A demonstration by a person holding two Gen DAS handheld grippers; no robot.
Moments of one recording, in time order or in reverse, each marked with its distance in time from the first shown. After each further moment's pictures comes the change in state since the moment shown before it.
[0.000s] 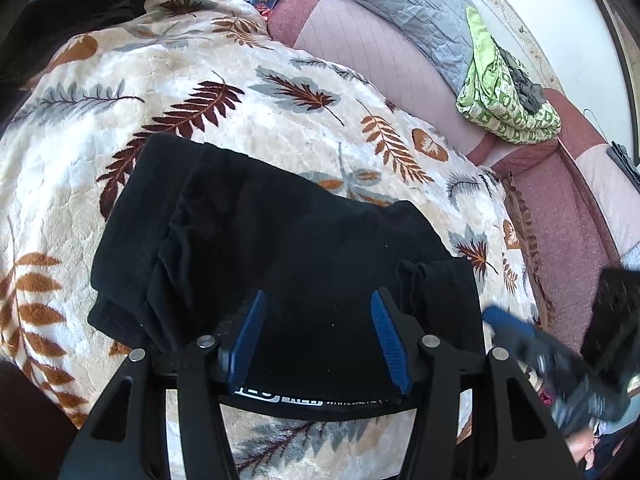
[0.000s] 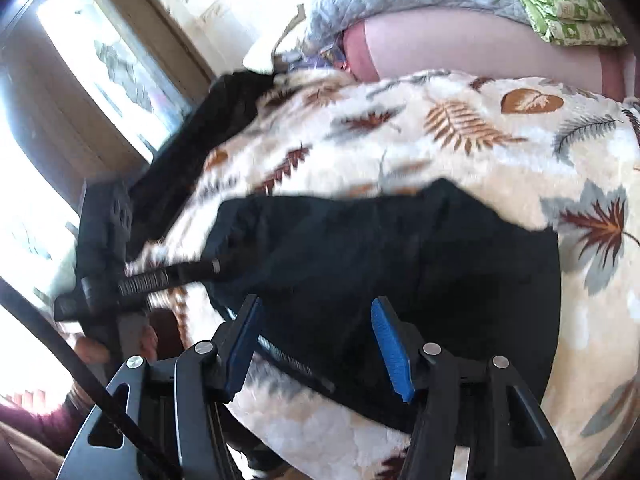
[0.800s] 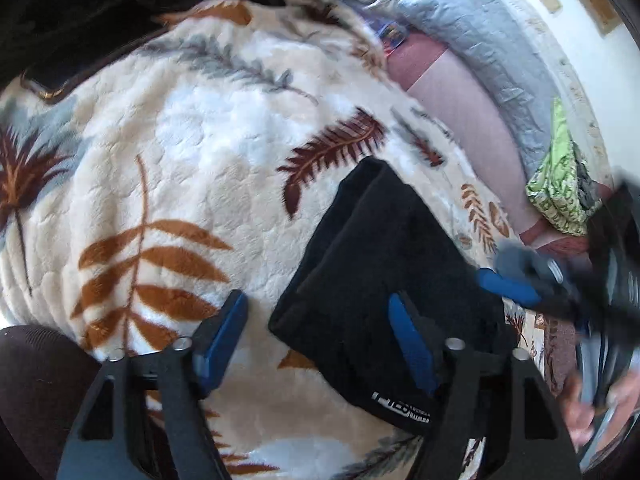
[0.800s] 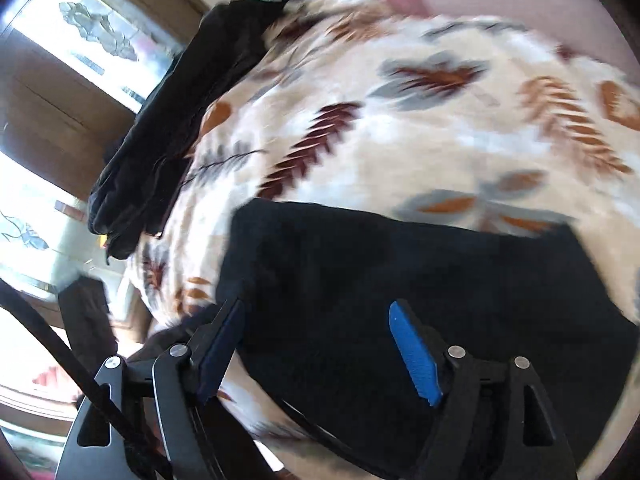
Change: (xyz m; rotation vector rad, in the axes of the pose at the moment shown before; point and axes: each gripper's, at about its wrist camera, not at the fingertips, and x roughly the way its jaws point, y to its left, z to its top) left arm -0.026 0.109 -0.009 -0.281 -0.131 0.097; right arm 0.135 0.062 0.084 -0.006 0.354 0.041
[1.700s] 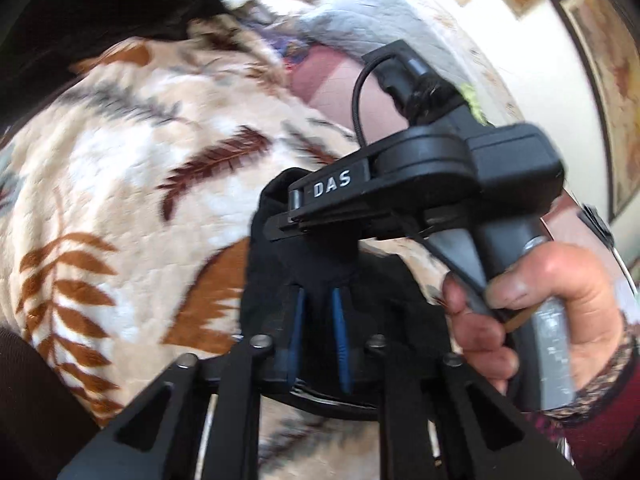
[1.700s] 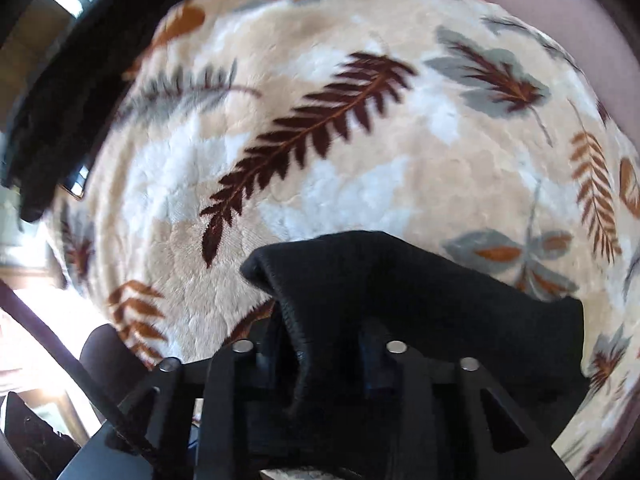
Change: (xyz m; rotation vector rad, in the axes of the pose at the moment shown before) left arm -0.030 -0.062 -0.021 0.164 -0.060 -0.242; right arm 0.079 0.055 0.047 -0.124 0.249 -0.327
